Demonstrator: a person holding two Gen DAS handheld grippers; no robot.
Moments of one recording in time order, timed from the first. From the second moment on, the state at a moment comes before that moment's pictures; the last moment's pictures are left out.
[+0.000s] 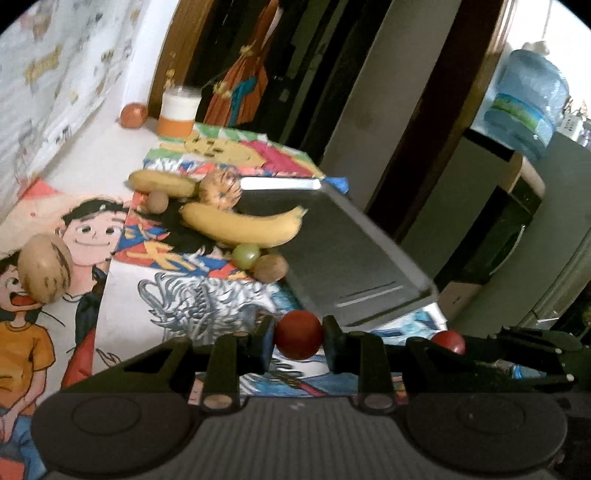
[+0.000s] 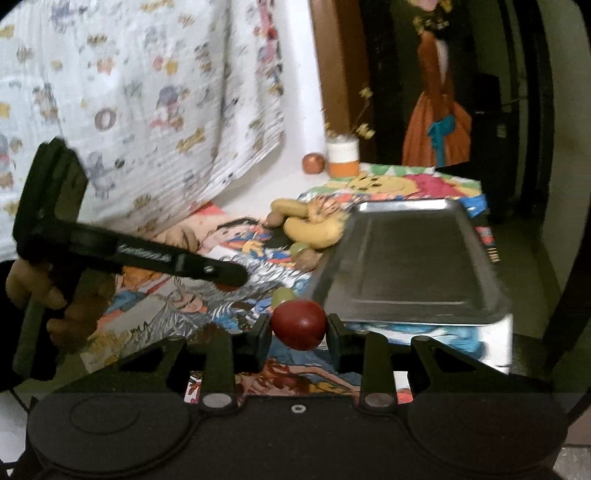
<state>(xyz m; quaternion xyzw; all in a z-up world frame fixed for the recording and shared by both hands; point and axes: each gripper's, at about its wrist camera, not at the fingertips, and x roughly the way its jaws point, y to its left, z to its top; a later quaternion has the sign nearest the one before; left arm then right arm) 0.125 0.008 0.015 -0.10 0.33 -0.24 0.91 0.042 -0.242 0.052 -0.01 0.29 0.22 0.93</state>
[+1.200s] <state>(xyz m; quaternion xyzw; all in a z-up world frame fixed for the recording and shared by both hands) 0.338 -0.046 0.031 -0.09 0.33 -0.21 0.92 0.323 -0.270 0.048 -0.11 0.31 0.22 0.92</state>
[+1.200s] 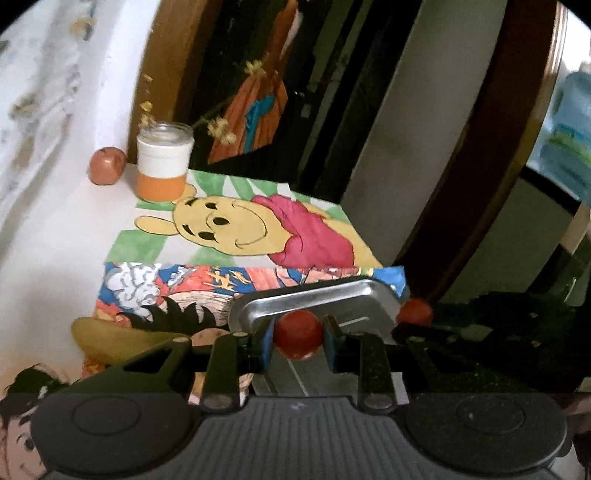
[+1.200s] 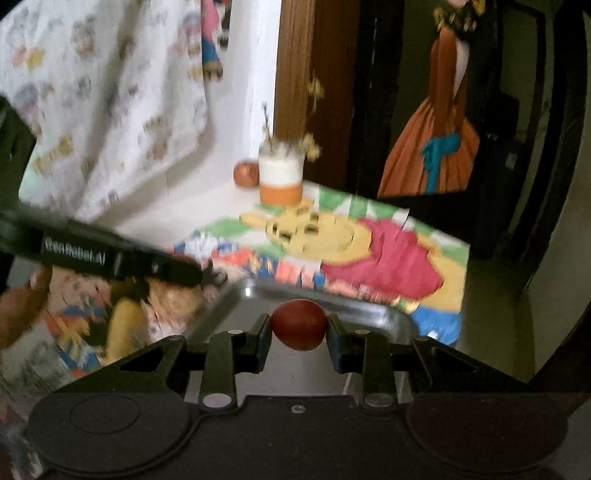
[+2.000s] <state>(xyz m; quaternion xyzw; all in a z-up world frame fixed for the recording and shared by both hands) 0.362 -0.095 0.000 0.02 0.38 -0.21 0.90 0.328 -0.283 0.014 -0.13 0.34 0.22 0.91</state>
